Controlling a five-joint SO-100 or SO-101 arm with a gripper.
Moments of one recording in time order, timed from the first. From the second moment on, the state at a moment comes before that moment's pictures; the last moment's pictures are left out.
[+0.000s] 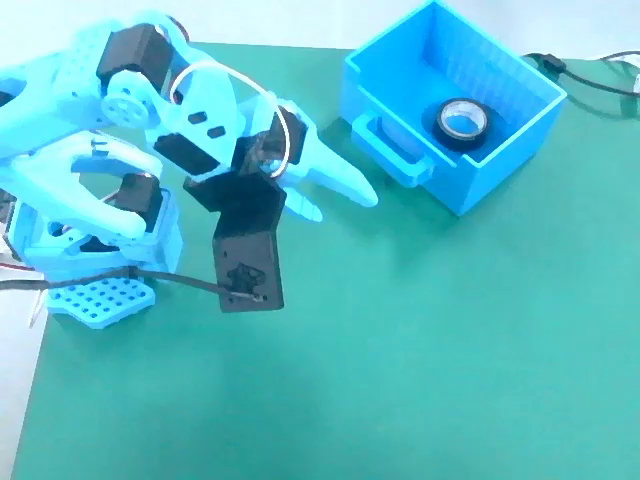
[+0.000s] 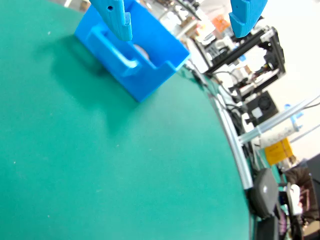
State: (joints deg) arm 9.8 157.1 126.8 73.9 -2.9
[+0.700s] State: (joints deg) arm 14.5 187.1 167.3 62.1 -3.7
